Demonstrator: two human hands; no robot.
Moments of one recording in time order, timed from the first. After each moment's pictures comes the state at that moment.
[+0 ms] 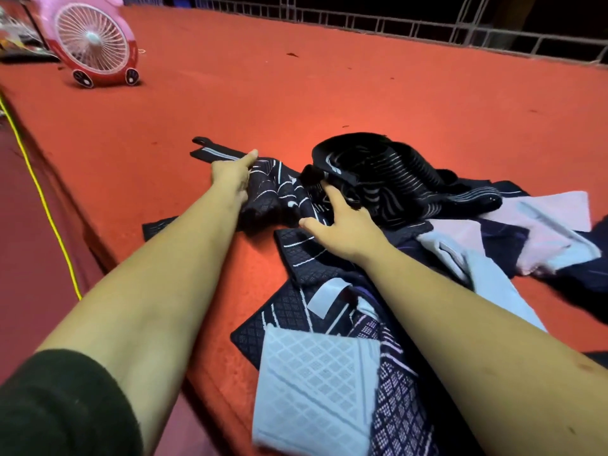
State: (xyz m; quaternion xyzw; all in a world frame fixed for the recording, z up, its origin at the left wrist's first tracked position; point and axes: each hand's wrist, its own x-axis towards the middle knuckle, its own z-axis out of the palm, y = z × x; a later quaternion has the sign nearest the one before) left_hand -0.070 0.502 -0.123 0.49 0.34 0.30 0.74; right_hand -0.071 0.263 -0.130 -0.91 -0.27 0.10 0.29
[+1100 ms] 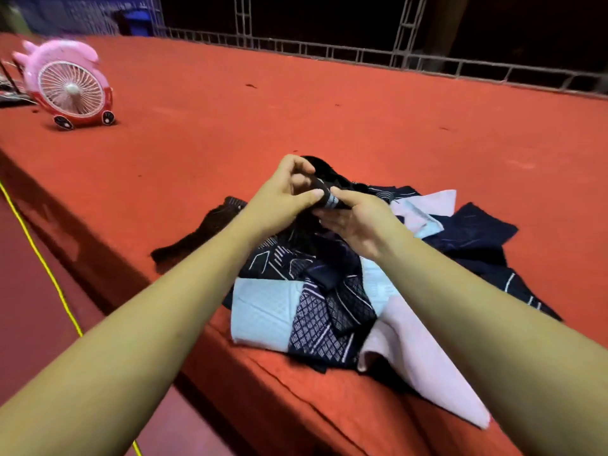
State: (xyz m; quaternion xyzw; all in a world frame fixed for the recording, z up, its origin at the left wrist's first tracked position) left_hand -0.227 0.280 0.003 0.76 -0.10 0.13 0.63; right_hand -0.173 0.126 -0.002 -0.61 -0.10 0.23 0.75
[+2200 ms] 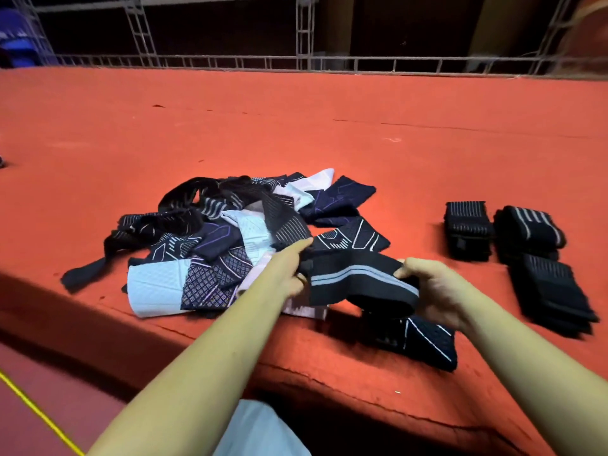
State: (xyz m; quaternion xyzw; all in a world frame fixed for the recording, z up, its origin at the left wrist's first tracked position) left_hand -0.274 0.010 -0.064 0.49 0.21 -0.11 0.84; right_hand -0.327 -0.226 -0.030 -0.61 -0.02 0.27 0.75
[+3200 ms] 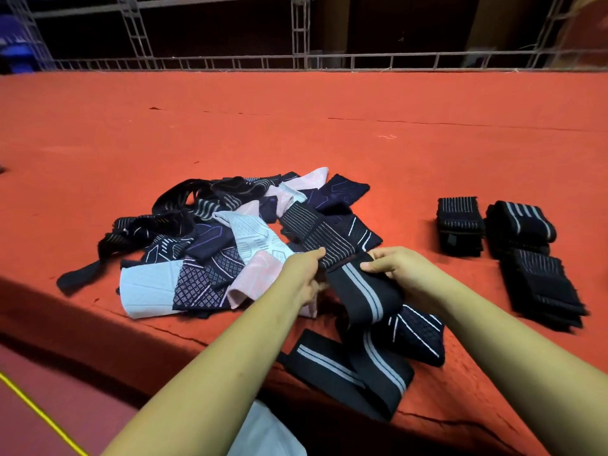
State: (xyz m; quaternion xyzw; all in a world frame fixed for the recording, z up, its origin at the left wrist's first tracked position) left_hand -0.277 -0.036 -0.070 0.53 0.23 -0.10 0.81; right_hand -0.317 -0.211 -0.020 -0.72 -0.02 0.22 0.66
